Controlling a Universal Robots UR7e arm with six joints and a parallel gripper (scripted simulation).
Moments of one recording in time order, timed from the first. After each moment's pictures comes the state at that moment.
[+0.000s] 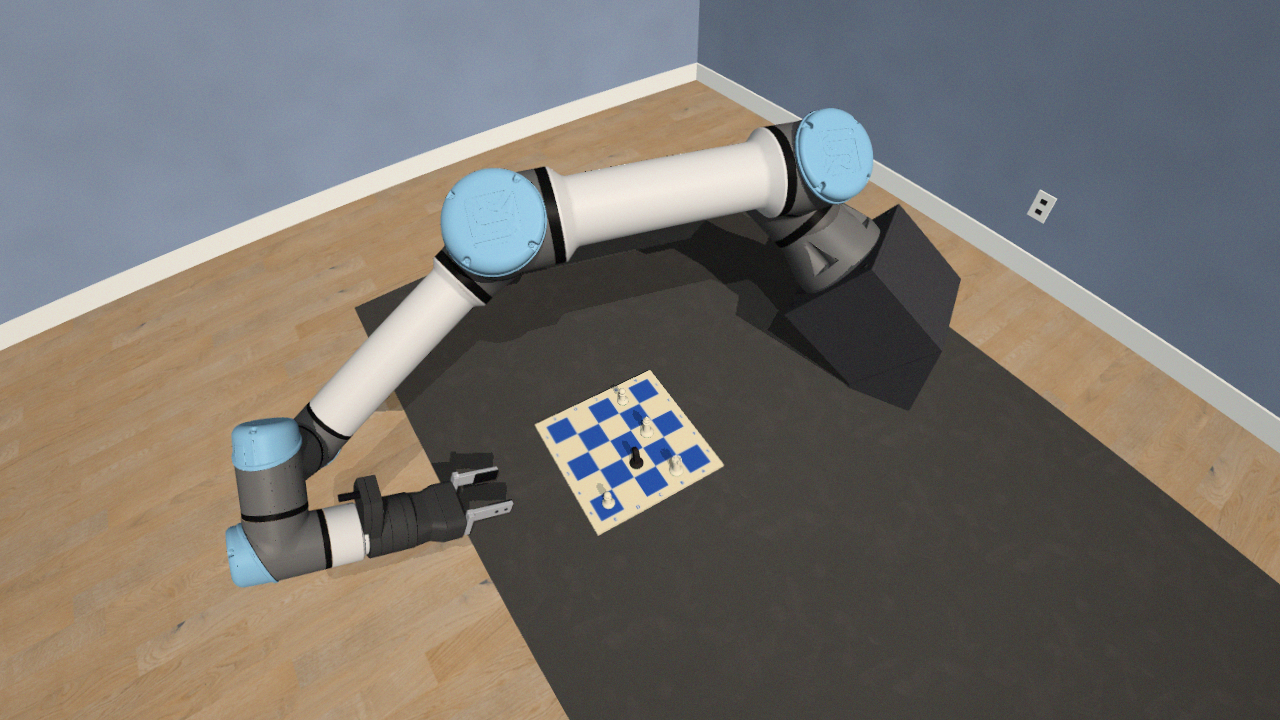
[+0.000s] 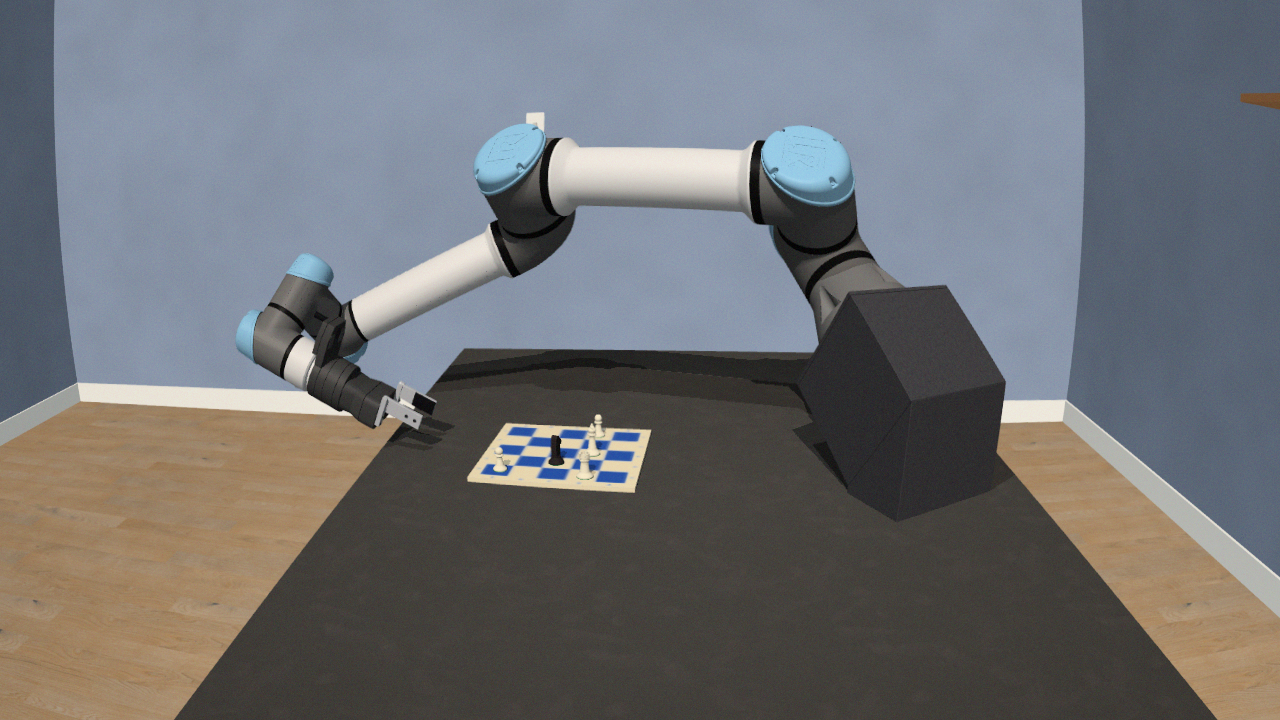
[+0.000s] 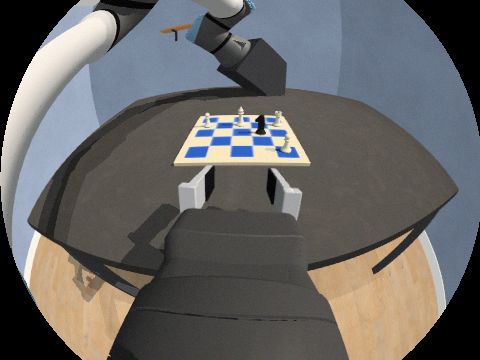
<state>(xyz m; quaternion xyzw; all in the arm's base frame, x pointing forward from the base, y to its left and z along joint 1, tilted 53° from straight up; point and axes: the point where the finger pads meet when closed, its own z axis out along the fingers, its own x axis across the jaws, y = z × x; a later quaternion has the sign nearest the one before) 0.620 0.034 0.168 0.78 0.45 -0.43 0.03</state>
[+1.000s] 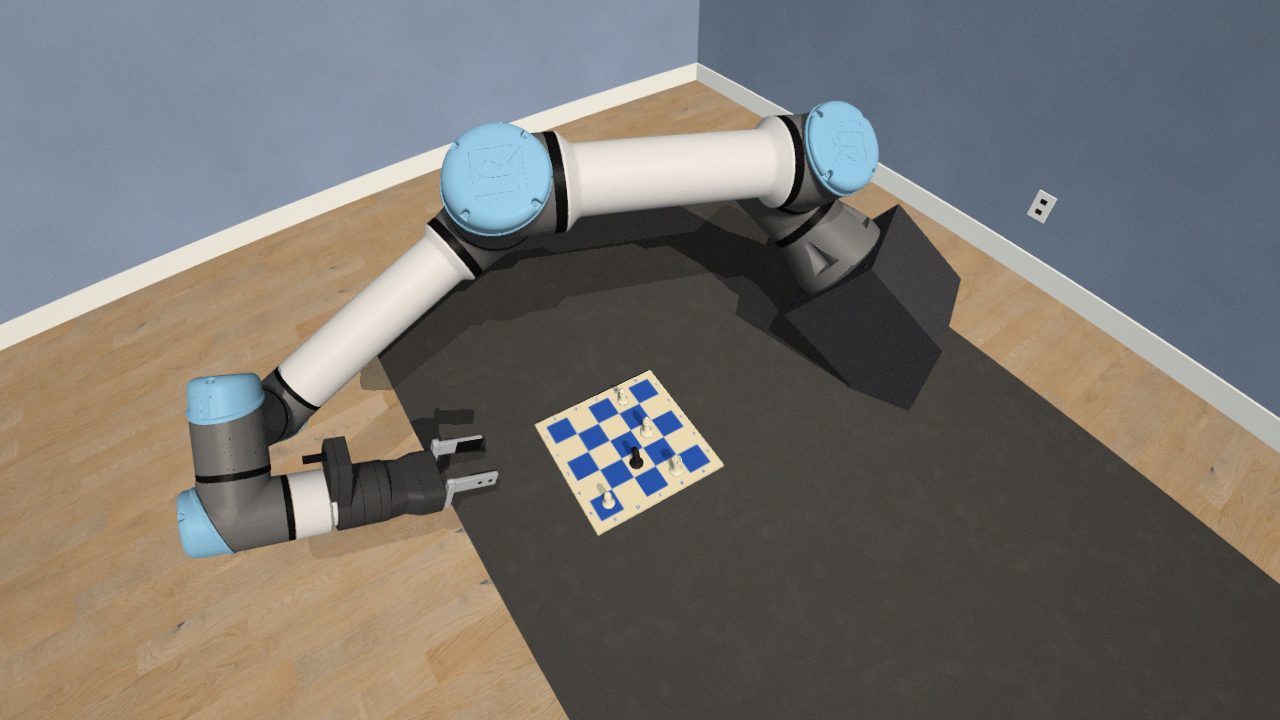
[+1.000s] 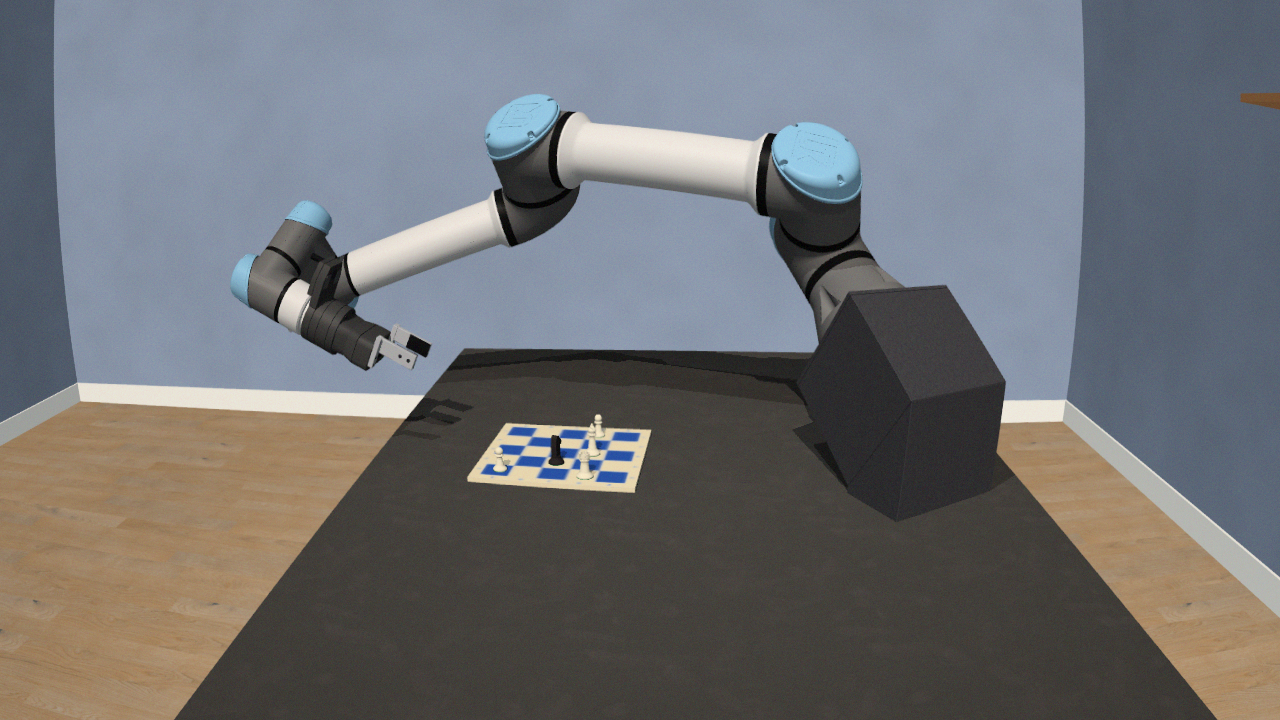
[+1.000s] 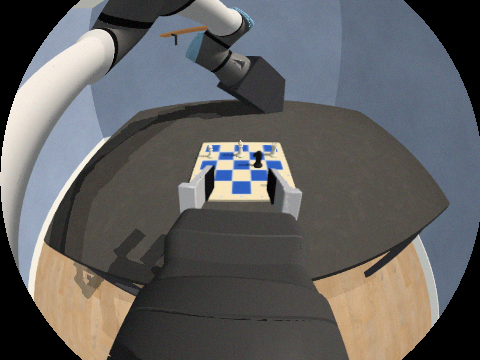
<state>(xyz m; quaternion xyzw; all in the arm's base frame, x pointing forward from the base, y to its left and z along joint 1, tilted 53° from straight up) 0.587 0.095 0.221 0.78 0.45 -0.43 0.03</state>
